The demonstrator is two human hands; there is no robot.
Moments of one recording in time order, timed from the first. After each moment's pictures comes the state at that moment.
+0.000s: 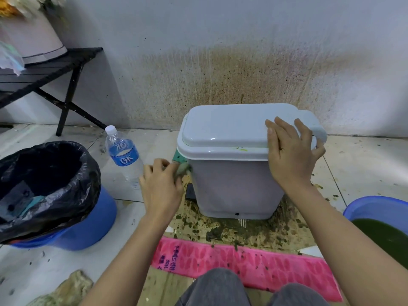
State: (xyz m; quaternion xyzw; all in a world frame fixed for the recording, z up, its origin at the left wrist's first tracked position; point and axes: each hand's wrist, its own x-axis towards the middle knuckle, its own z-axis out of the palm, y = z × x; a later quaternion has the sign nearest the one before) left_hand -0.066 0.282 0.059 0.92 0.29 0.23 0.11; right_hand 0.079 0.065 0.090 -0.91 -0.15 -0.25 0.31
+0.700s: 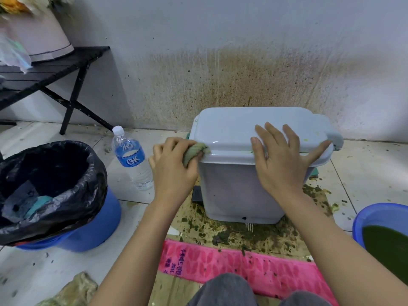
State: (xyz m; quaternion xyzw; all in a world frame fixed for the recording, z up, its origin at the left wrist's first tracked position) left_hand -0.045 0.294 0.092 0.89 0.18 0.35 0.23; right_hand 0.056 0.104 0.095 -0.93 -0.18 -0.24 0.22
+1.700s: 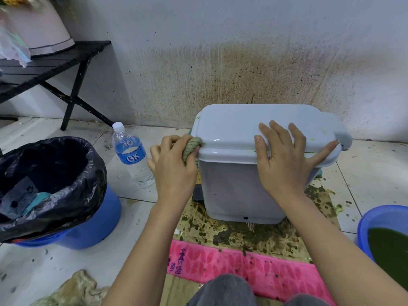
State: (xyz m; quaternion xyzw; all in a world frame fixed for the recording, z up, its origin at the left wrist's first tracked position) left_hand -0.042 0.285 0.093 0.86 0.25 0.36 0.25; right_hand 0.057 0.110 0.089 -0.93 -0.17 -0.26 0.22
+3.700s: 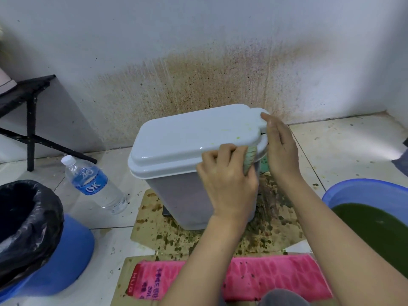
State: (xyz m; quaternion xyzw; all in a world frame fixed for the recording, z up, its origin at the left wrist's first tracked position) left_hand 0.037 0.092 0.082 0.87 0.08 0.46 0.15; right_hand 0.124 0.005 0.077 -0.73 -0.09 -0.12 0.66
